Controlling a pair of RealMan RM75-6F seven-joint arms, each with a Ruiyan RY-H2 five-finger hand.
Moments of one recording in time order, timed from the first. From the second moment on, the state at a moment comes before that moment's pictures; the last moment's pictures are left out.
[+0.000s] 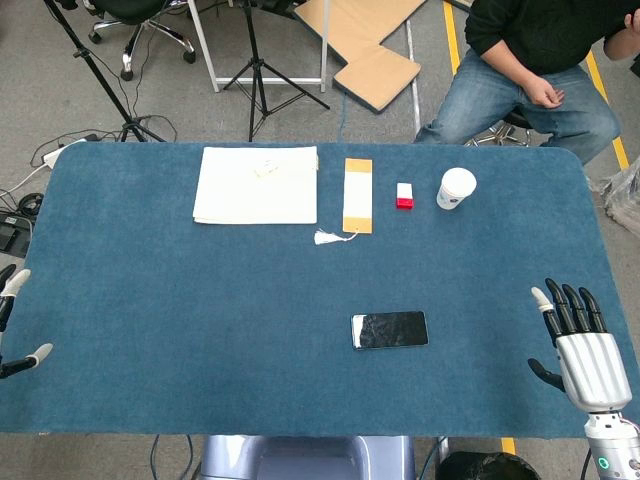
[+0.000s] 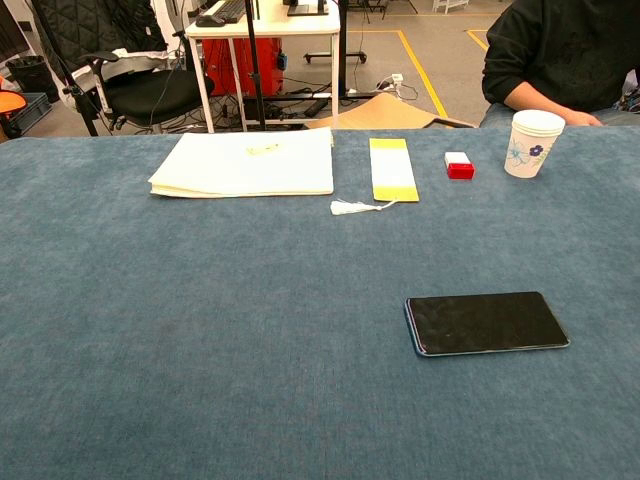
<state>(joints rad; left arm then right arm) -0.05 -1.05 -0.05 -1.66 1.50 1.55 0.01 0.10 -1.10 0.00 -1.69 -1.60 1.59 -0.24</state>
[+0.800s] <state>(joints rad) -0.09 -1.07 -0.10 -1.64 1.37 1.46 0.07 0.43 -1.29 0.09 -1.82 -1.43 1.03 -1.02</state>
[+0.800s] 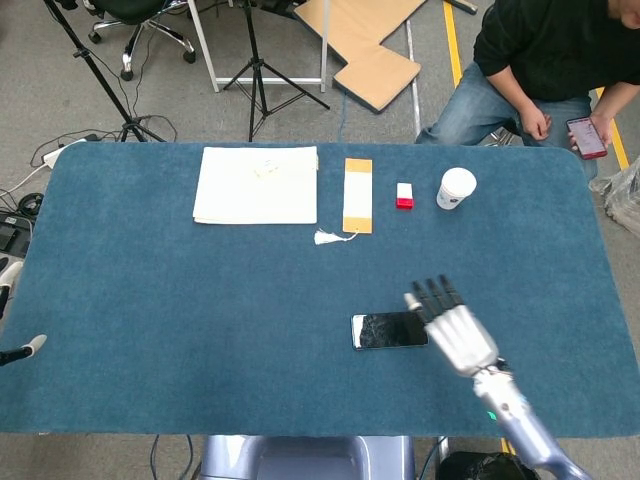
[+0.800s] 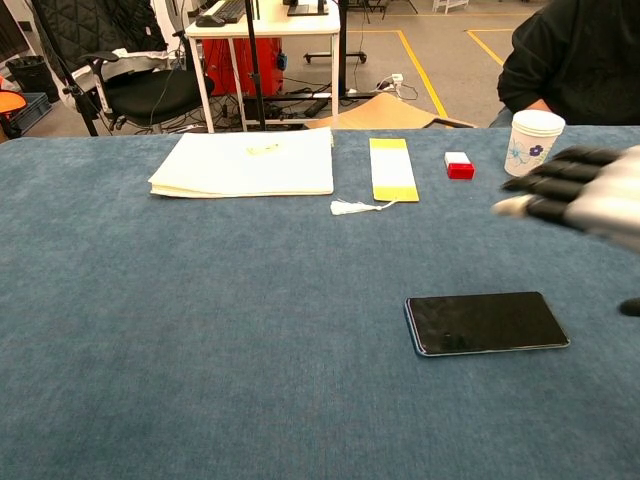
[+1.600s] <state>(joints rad) -0.10 -1.08 -0.10 -1.63 1.35 1.43 0.09 0.84 -1.60 0.07 -1.80 -0.74 1.00 -1.52</state>
